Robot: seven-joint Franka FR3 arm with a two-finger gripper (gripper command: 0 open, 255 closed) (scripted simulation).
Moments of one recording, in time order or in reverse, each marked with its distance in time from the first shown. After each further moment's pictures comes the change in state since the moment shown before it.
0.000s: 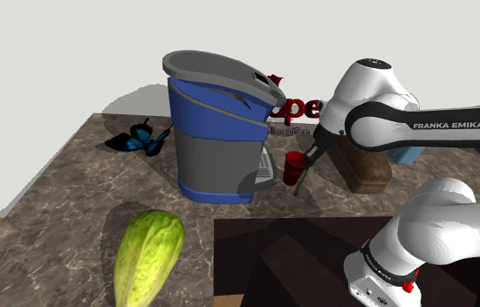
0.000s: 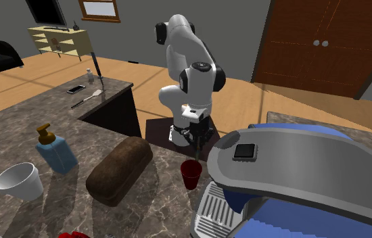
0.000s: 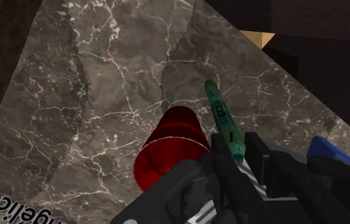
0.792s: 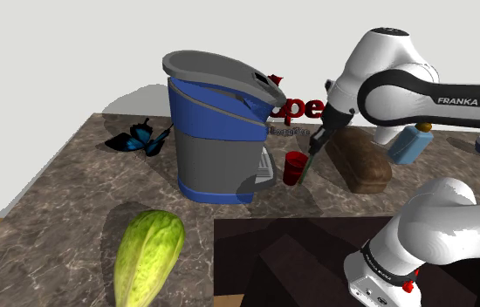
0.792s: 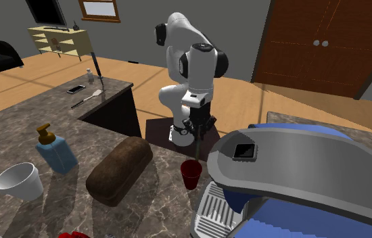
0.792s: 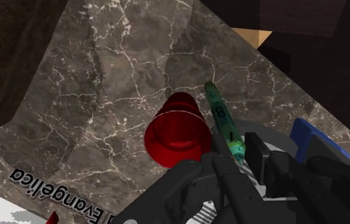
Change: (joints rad) arm 0.000 -0.045 -0.002 0.135 0.001 -0.180 -0.005
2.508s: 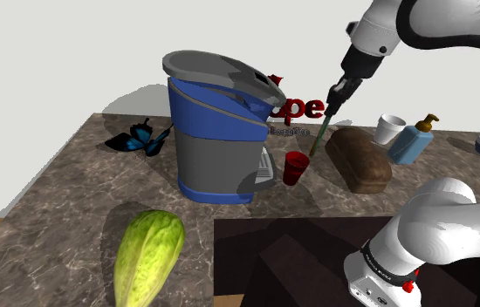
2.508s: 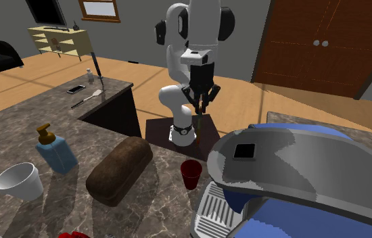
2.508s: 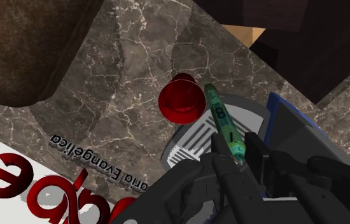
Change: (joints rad) arm -0.004 0.038 -0.005 0.367 -0.002 -0.330 -0.011
